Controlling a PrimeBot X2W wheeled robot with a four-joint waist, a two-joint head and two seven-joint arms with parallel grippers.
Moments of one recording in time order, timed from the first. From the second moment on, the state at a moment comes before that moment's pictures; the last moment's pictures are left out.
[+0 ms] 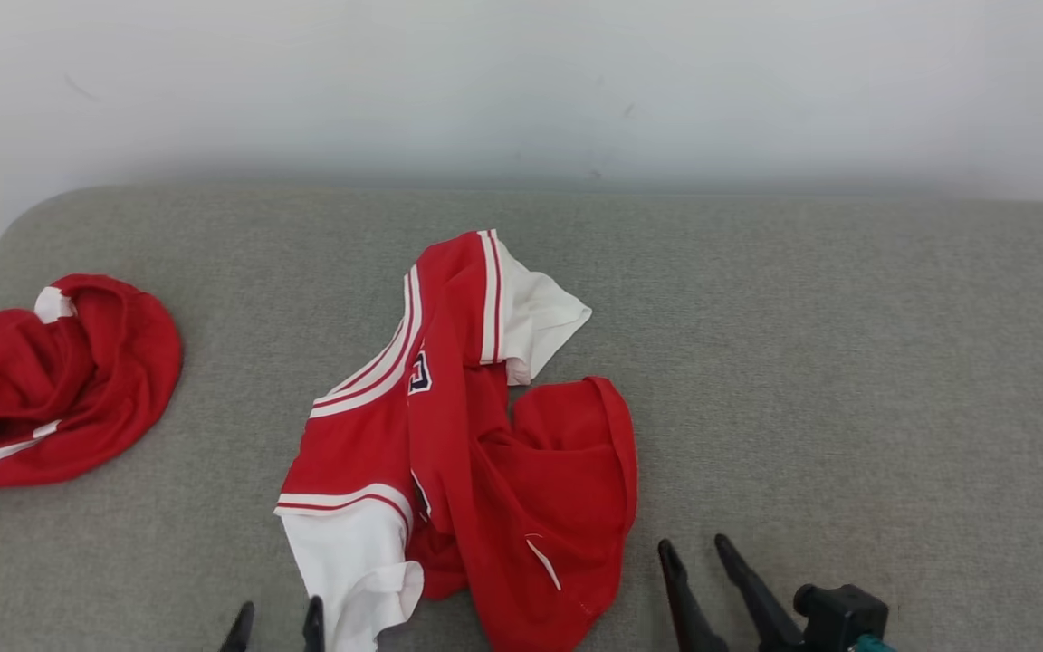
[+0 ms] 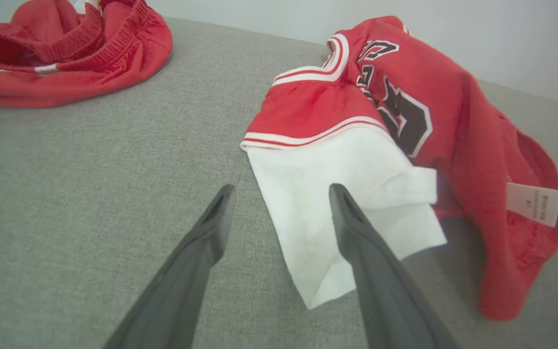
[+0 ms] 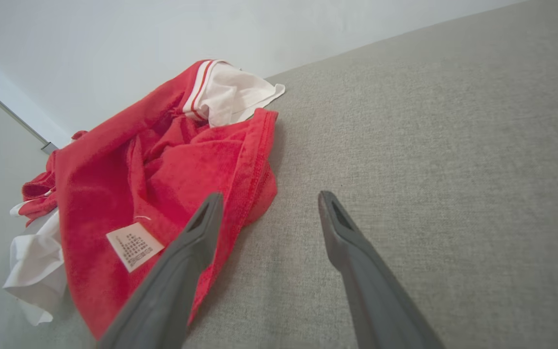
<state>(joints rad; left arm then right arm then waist) 0.05 0.32 -0.38 0.12 -0.56 0.19 -0.17 -0.07 -0.05 0.30 0.40 0.43 0.13 -0.26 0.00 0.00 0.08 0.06</state>
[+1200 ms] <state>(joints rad) -0.15 0.17 -0.42 0.65 -0.60 0.05 -0.26 -0.22 -0.05 0.64 0.68 0.70 0.13 -0.20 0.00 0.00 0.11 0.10</state>
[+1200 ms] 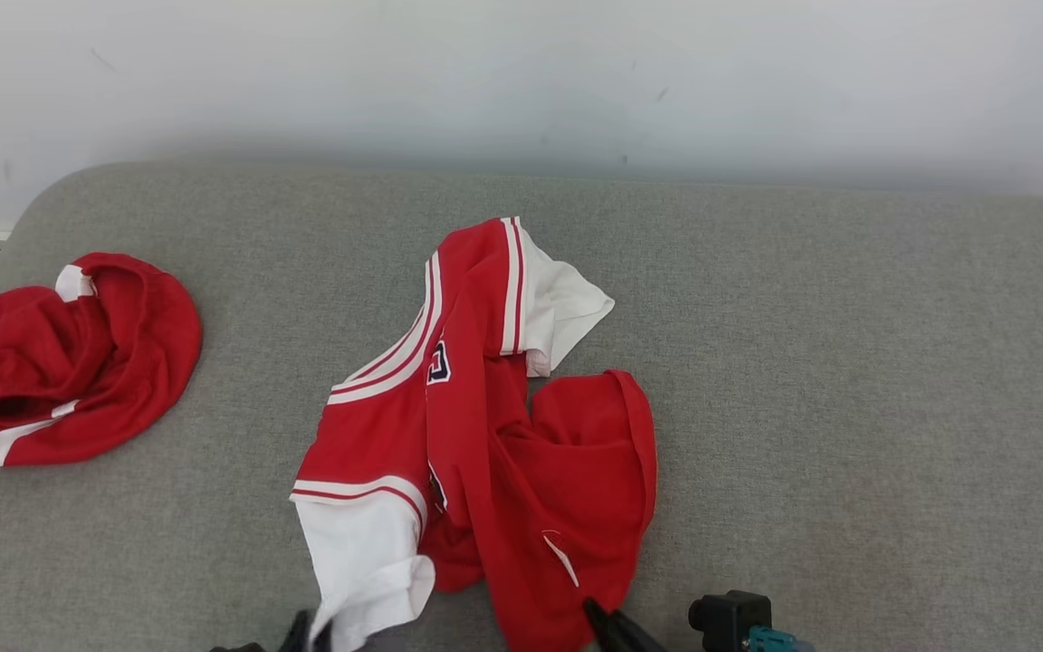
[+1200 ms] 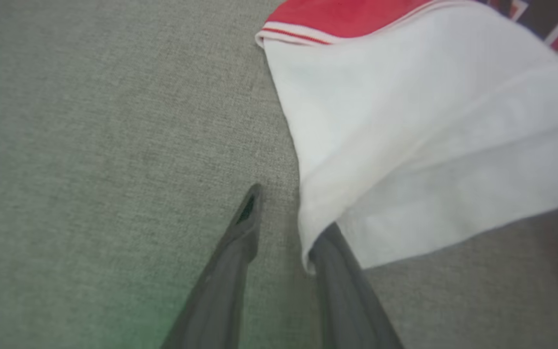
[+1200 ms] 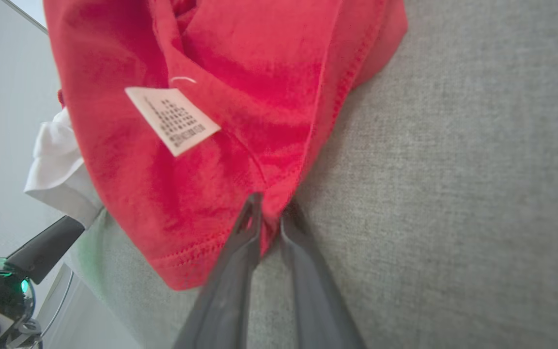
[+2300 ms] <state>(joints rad) -0.55 0.49 -0.28 0.08 -0.48 0.00 0.03 -0.40 -0.24 0.27 0.17 0.88 0.13 0.08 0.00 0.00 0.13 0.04</state>
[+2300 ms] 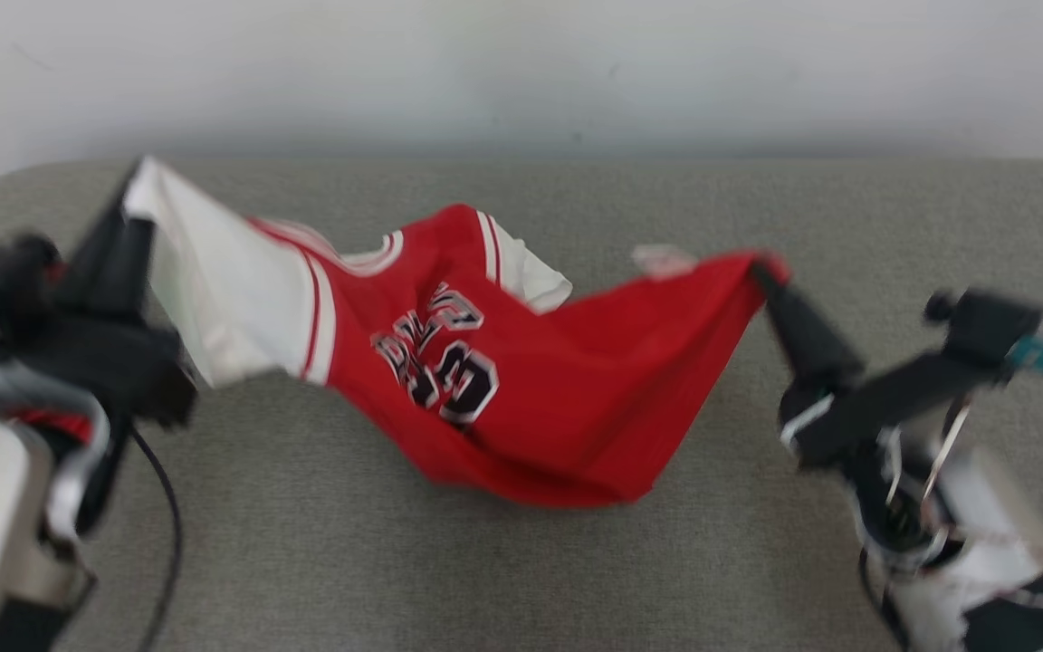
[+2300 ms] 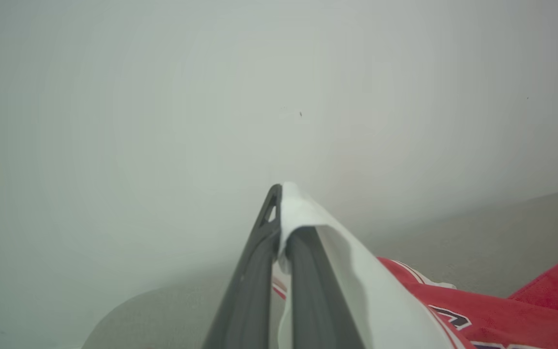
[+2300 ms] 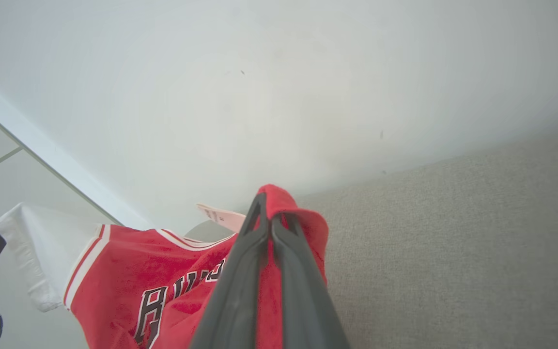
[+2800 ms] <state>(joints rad) -0.72 0.51 -0.26 0.22 -0.50 -0.05 0.01 -0.76 -0.34 0.14 0.55 0.94 0.13 0.08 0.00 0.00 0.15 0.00</state>
